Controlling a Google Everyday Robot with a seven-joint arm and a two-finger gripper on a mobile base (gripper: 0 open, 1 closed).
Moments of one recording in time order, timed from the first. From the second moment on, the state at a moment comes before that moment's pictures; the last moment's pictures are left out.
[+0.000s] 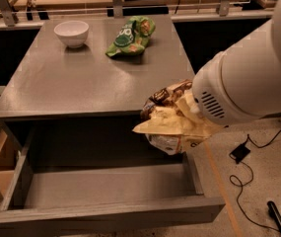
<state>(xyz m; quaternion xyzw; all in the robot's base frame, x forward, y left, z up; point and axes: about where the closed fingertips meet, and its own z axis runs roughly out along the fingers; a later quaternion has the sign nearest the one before) 0.407 -0.089 0.971 -0.33 0.88 -0.01 0.33</state>
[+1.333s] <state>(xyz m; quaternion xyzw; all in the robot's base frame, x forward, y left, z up) 0.408 -0.076 0.964 -0.34 0.88 0.02 0.32</state>
